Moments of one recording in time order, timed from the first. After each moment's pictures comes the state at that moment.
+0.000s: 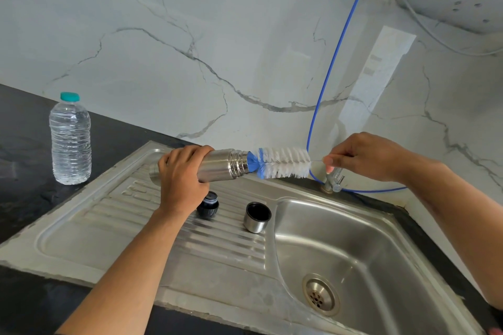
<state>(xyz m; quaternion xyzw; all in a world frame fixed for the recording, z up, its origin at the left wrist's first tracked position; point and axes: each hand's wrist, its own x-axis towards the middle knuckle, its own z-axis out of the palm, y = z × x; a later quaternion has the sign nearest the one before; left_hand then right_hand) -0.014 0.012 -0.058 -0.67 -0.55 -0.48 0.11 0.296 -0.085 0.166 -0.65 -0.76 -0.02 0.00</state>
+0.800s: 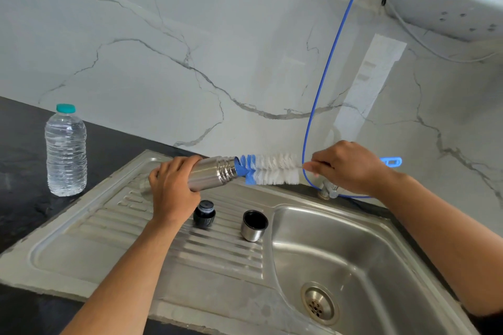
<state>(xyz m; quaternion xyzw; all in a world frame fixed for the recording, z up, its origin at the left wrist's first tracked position) -0.019 0.014 -0.064 -0.65 -0.58 -0.48 0.08 0.293 -0.065 0.141 -0.58 -0.80 -0.17 0.04</state>
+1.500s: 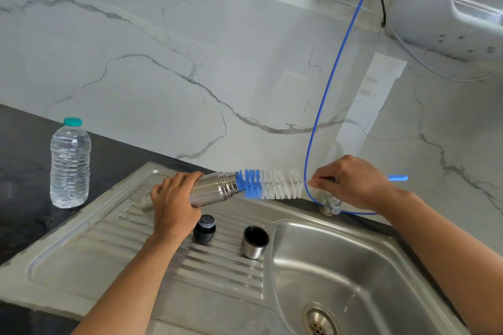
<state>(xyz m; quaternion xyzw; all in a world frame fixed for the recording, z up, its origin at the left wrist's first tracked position) -0.017 0.018 -0.068 -0.65 -0.59 -0.47 0.06 0.311 -0.050 0.138 -0.57 -0.80 -0.17 0.06</state>
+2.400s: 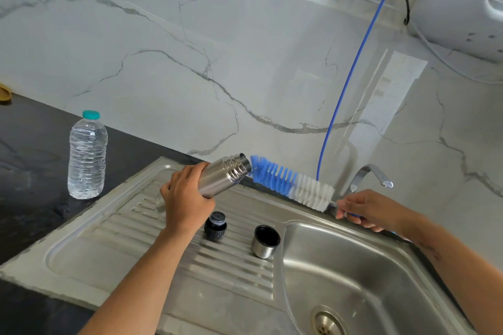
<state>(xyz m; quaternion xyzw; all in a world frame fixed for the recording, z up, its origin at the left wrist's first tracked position) -0.014 0.011 -0.056 -0.59 -0.60 -0.54 -0.01 0.359 -0.040 0.093 -0.67 -0.68 0.26 0.14</state>
